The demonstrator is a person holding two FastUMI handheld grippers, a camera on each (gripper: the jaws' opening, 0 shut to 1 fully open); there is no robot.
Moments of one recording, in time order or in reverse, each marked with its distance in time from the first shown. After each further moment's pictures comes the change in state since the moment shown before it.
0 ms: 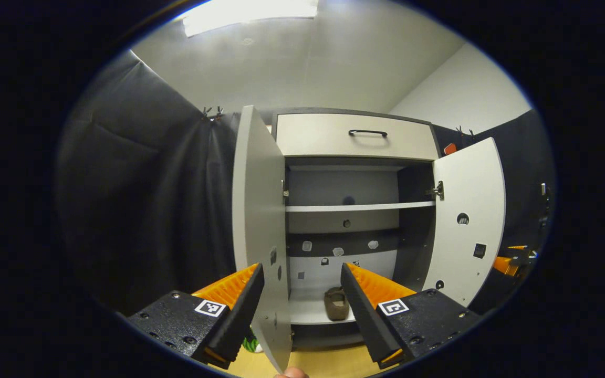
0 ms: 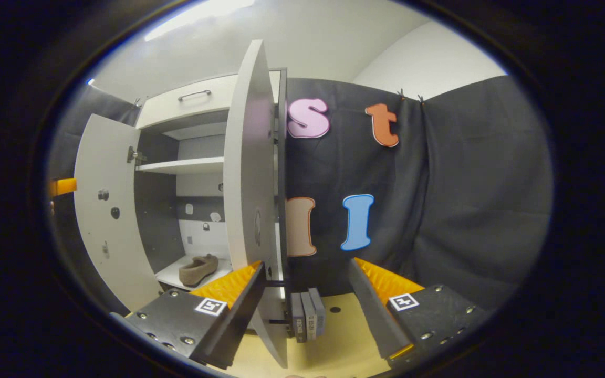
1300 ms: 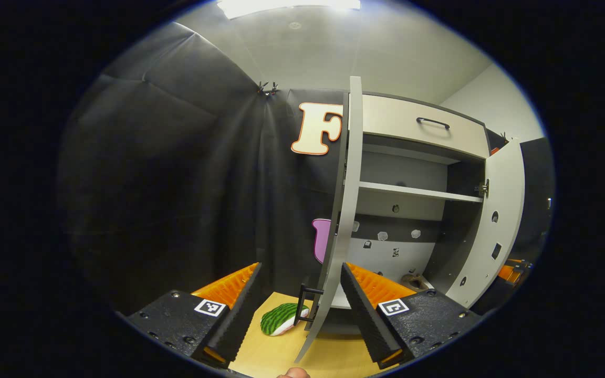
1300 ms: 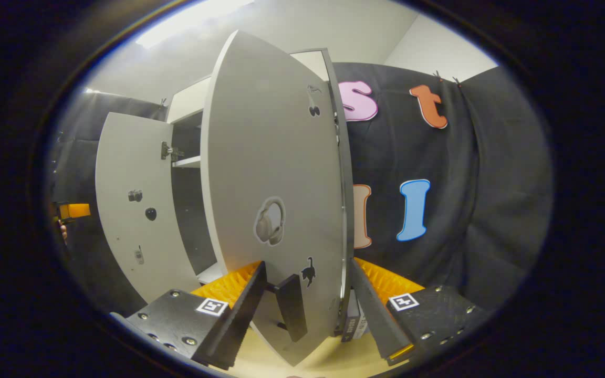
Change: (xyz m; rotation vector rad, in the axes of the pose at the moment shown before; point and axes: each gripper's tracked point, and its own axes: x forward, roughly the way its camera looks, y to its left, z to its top) left arm -0.016 0.091 -0.051 -0.123 0.109 0.190; right arm 0.039 0.104 -0.028 0.038 0.068 0.222
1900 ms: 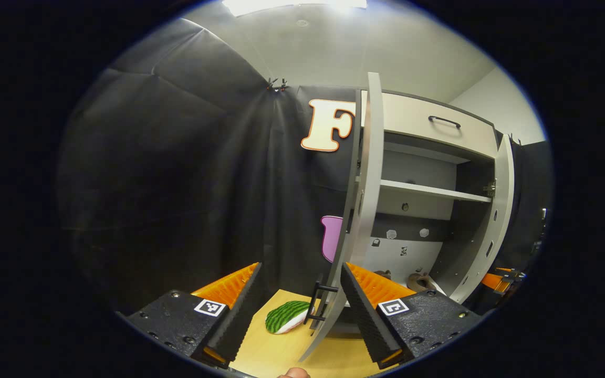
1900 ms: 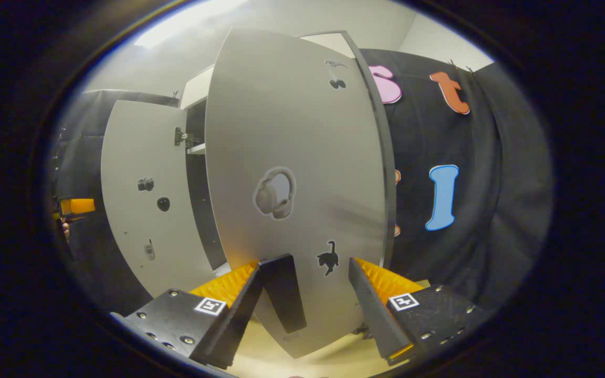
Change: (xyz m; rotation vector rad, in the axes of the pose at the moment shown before) left arm 0.002 0.022 -0.007 -0.010 0.018 0.058; right arm 0.038 0.052 -0.031 0.005 0.051 0.095
